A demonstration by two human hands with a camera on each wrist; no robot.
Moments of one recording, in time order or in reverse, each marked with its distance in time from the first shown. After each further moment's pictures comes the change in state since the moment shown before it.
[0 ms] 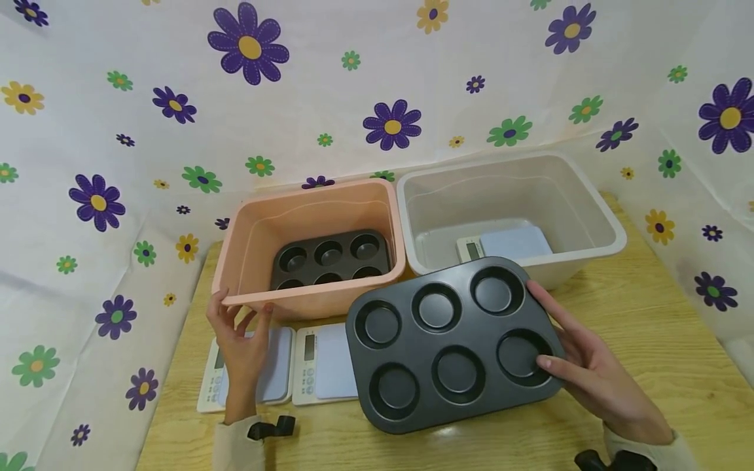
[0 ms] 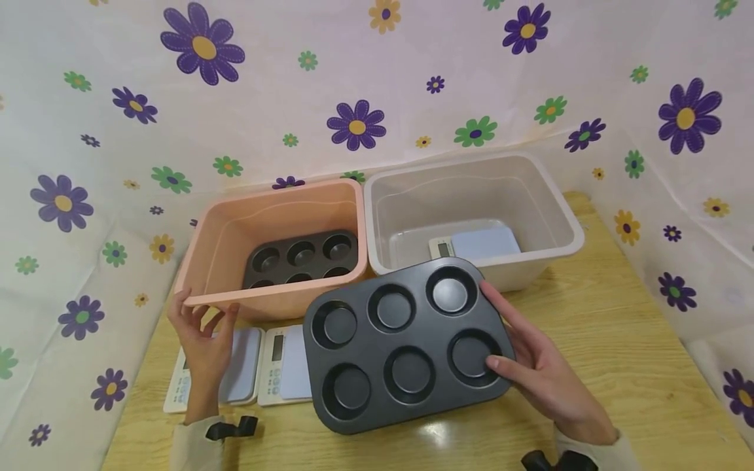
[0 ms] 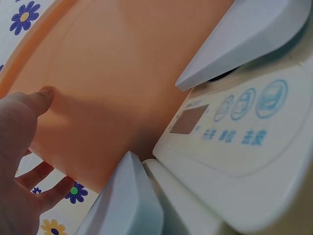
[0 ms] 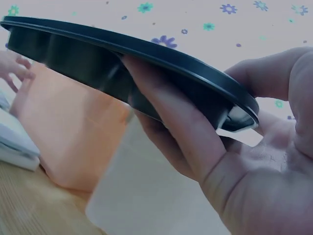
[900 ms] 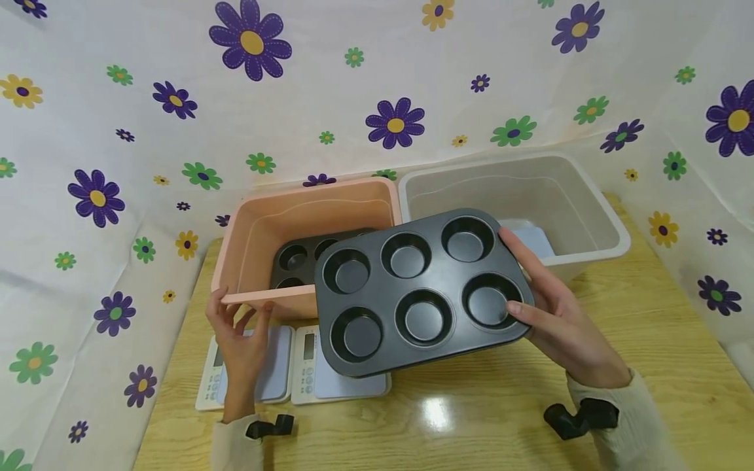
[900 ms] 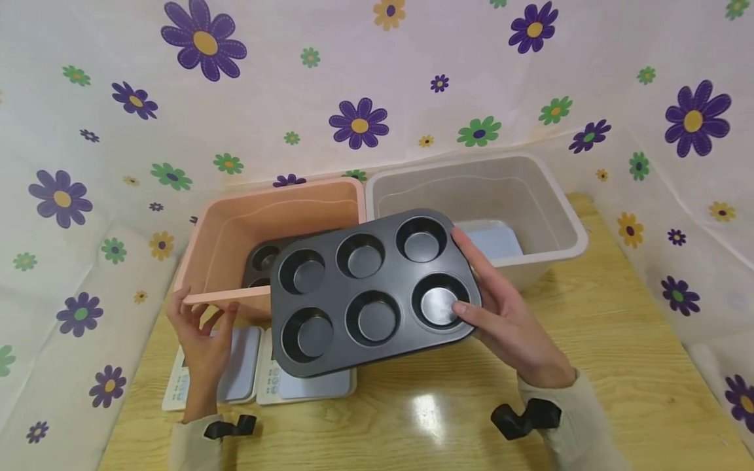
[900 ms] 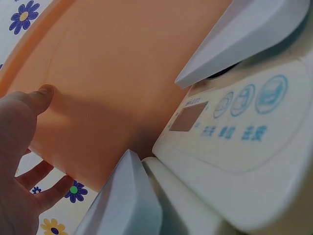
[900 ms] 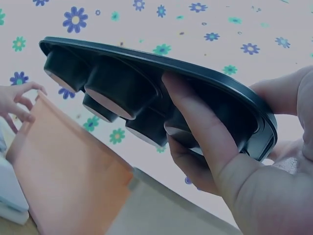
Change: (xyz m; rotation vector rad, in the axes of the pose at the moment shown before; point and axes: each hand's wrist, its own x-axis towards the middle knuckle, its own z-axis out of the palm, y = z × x) left_hand -0.001 -0.001 -0.001 -0.003 -0.003 0.005; right_hand 0.074 -0.034 0.027 0.020 -0.002 -0.047
